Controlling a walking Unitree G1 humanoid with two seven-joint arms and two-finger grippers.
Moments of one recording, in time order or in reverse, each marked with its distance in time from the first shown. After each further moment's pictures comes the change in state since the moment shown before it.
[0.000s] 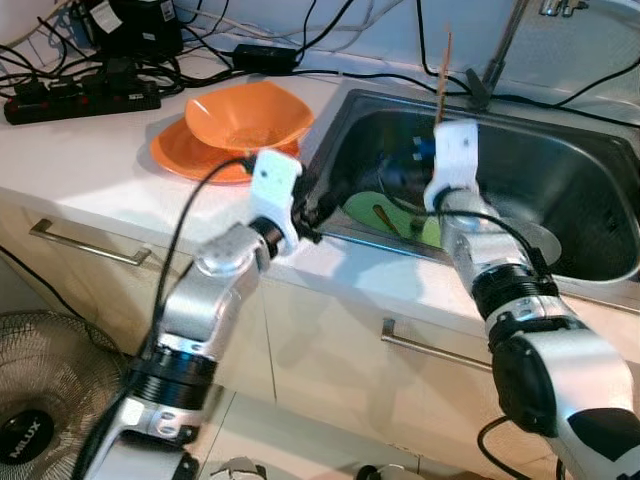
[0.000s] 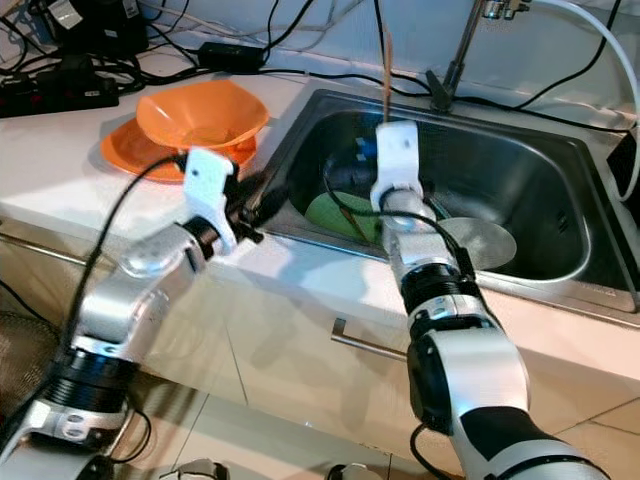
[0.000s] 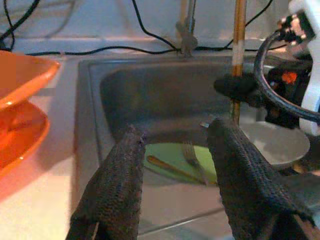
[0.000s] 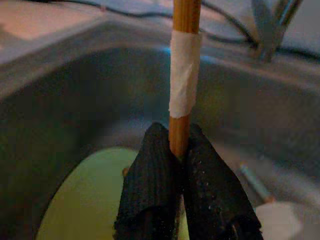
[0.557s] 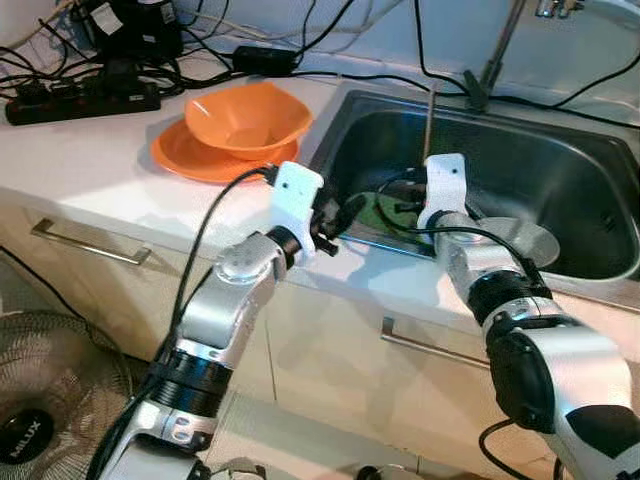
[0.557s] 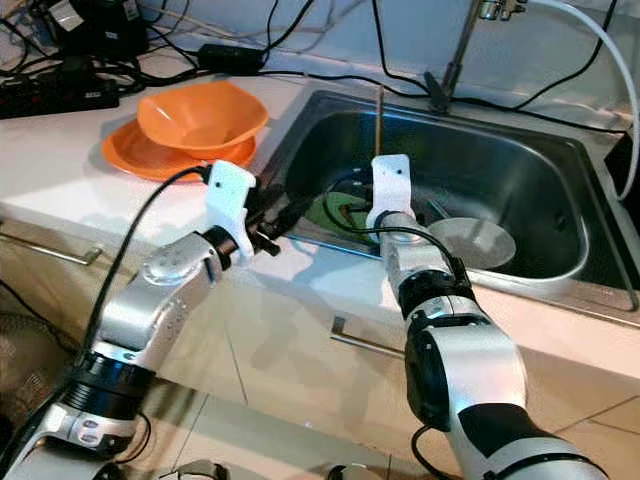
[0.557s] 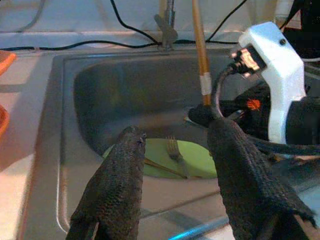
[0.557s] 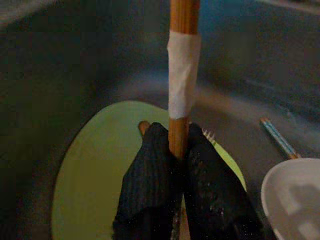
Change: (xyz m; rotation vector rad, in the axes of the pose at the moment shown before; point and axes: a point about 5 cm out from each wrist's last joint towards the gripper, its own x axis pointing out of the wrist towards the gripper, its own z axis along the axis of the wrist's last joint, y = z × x) left arm 0.005 -0.018 -0.008 0.001 0.022 -0.059; right arm -0.002 0.008 -0.025 0.019 0.132 0.049
